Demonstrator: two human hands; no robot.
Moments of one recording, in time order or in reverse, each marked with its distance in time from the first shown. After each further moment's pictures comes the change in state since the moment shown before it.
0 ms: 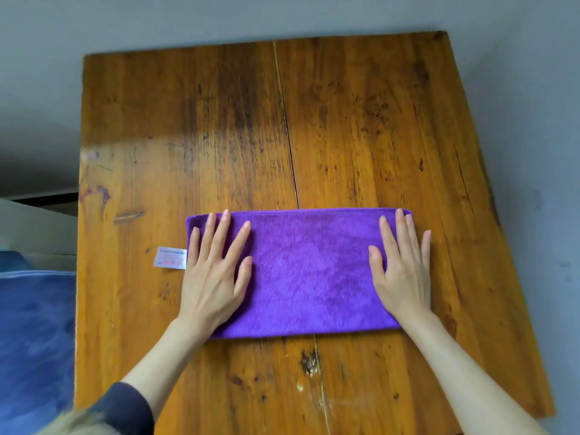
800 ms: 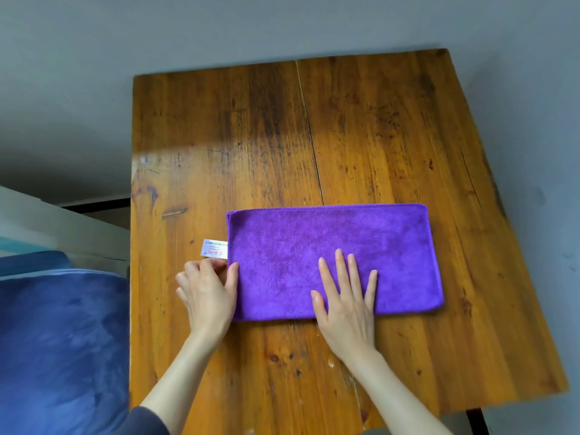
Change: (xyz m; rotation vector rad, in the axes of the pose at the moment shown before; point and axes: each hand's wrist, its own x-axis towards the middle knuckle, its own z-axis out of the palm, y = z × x) left_hand -0.044 -0.021 -0.027 -0.241 -0.005 -0.719; right_hand -0.083 -0.118 0.021 -0.030 -0.111 -0.064
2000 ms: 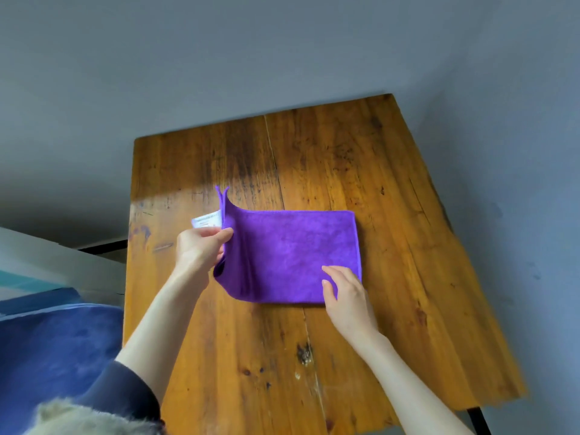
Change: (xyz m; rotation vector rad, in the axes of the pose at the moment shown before) left_hand 0.018 0.131 -0.077 -0.710 -0.224 -0.240; right_hand 0.027 0.053 -0.081 0.587 -0.112 0.162
